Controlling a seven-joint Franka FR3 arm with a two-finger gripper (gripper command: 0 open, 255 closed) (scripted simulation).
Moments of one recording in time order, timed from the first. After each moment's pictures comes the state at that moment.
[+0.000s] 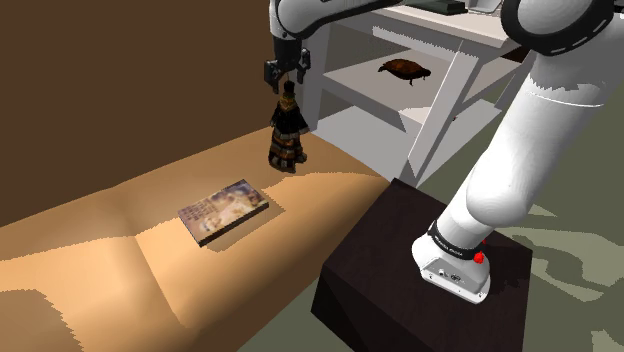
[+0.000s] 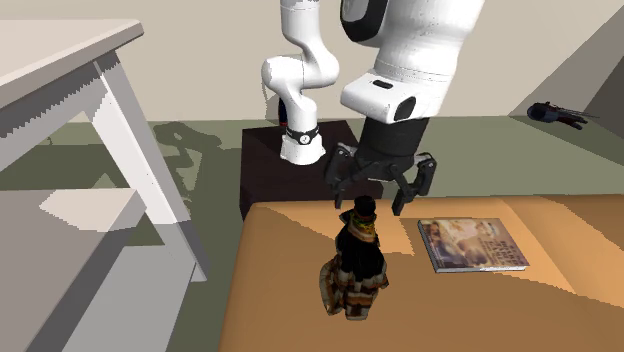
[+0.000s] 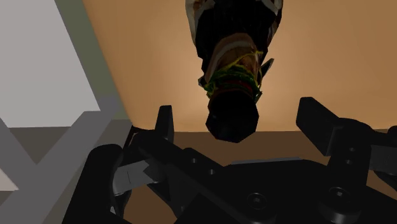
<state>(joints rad) 0.01 0.10 0.08 -1.83 -0.20 2.01 0.37</state>
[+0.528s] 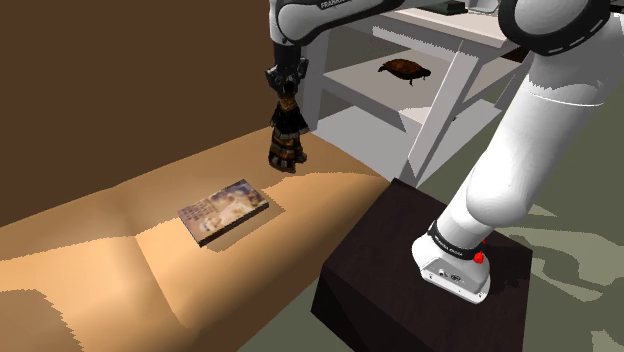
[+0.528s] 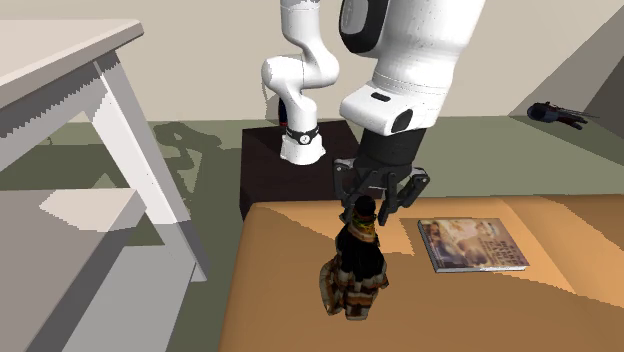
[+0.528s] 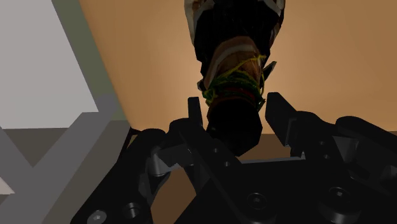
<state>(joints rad) 0.01 0.11 0.08 -1.85 -0.21 2.04 0.37</state>
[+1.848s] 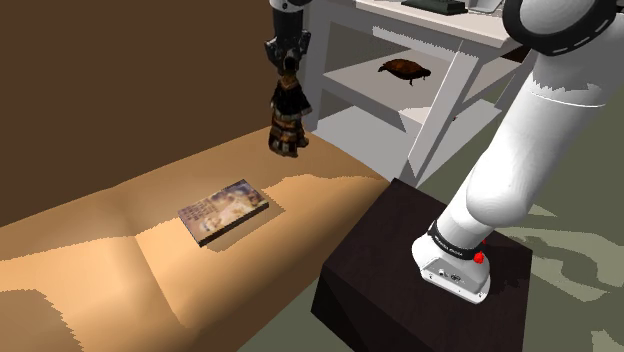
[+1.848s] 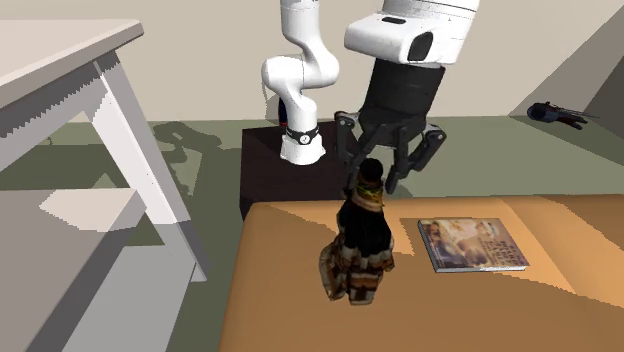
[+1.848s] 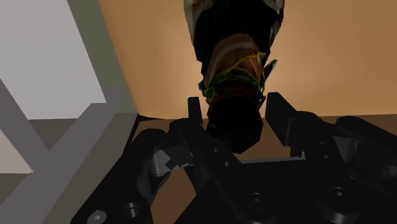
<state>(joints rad) 0.01 0.09 0.08 -1.68 -0.19 1.86 0.34</state>
